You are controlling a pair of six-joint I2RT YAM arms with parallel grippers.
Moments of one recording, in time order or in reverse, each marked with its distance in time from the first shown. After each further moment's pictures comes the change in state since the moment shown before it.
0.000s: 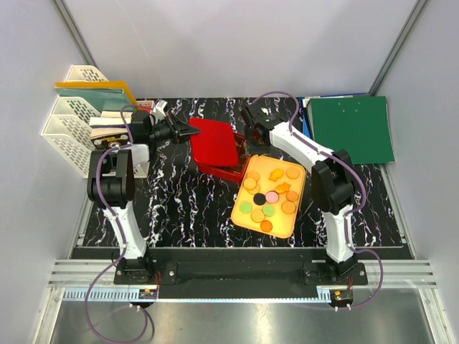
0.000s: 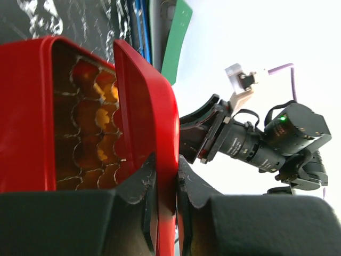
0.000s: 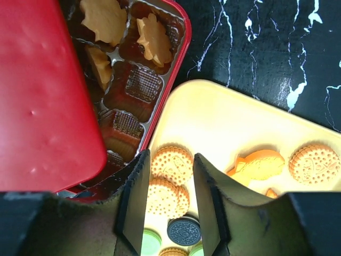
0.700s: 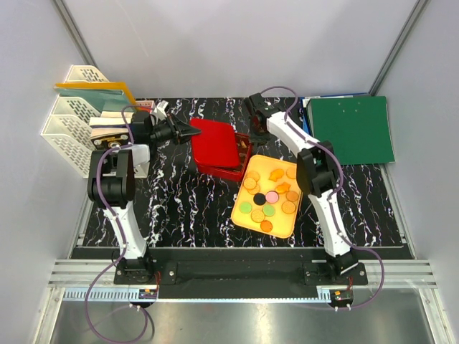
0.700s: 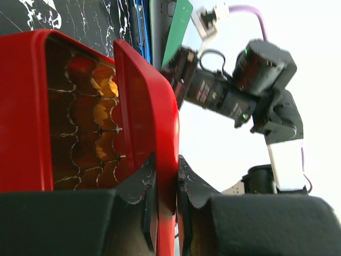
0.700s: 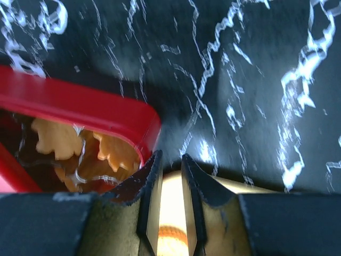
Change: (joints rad) left arm -0.011 0.008 -0.005 0.000 0.006 0.000; right arm -0.103 0.323 0.366 -0.081 -0.027 0.018
